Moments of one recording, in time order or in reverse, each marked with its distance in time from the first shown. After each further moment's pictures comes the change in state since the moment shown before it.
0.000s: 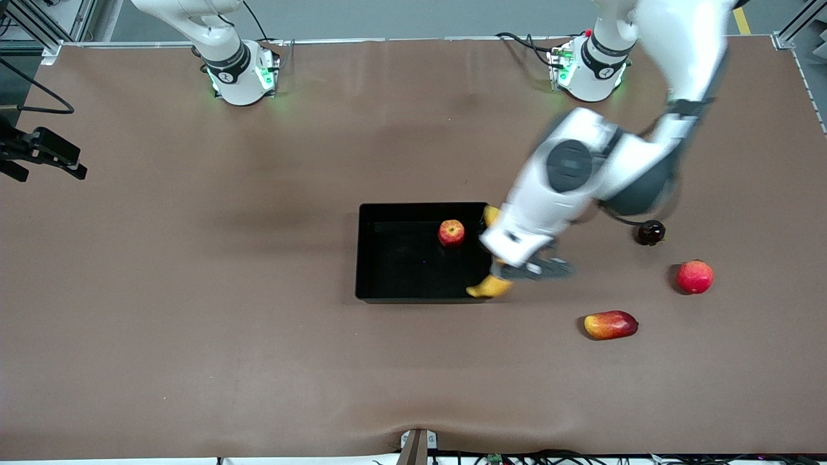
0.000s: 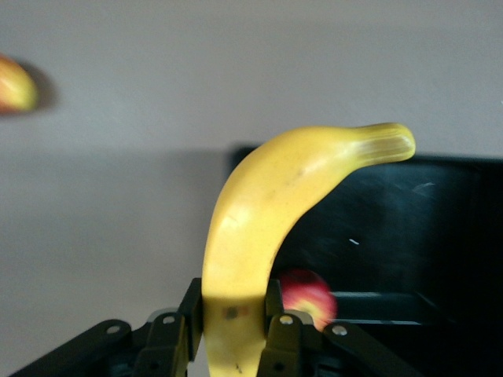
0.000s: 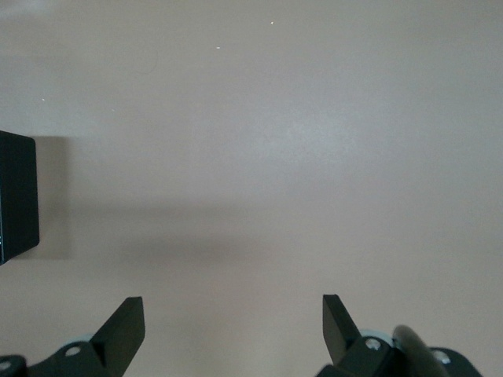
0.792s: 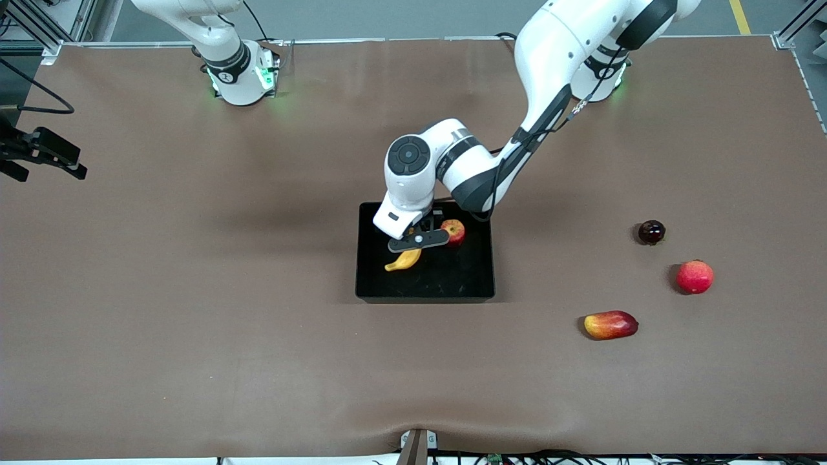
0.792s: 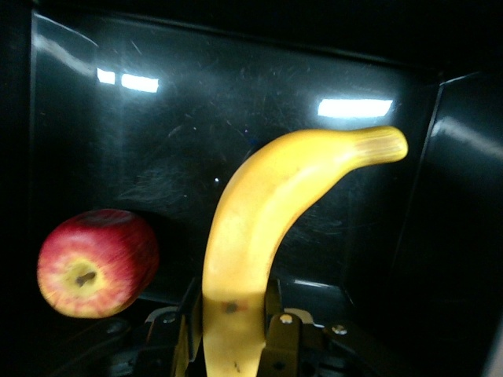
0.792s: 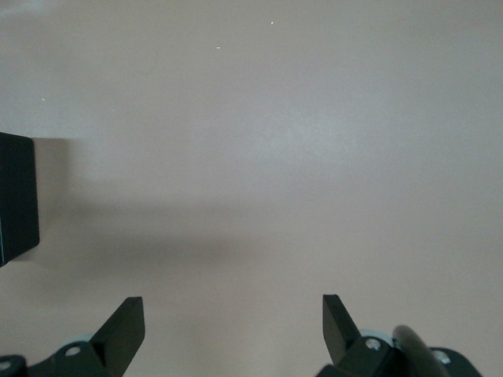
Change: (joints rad) left arm -0.412 0.243 0.223 0.110 0.000 0.160 -0.295; right arm 0.000 0.000 0.000 0.000 0.000 0.000 0.000
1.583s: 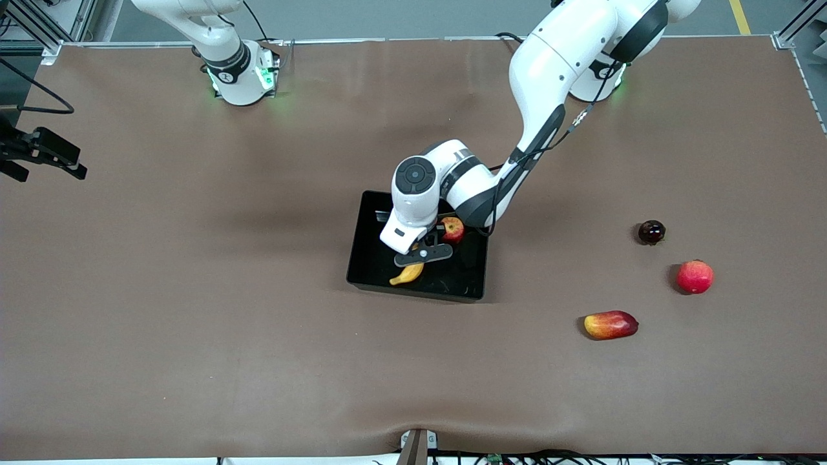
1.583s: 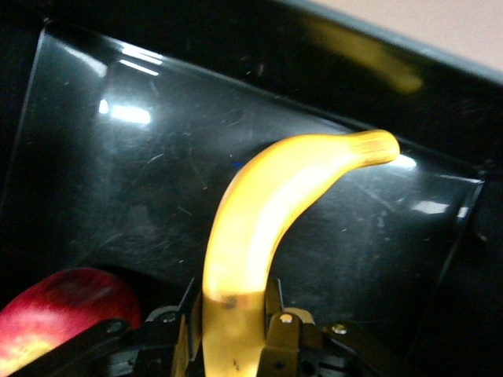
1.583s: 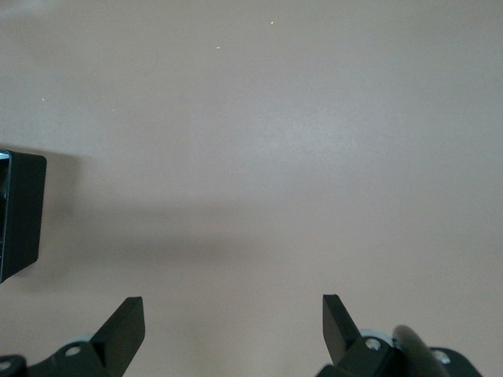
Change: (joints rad) left arm -0.010 0.063 0.049 0.006 0.000 0.129 0.000; right arm 0.000 0.001 0.000 0.000 0.000 0.000 0.000
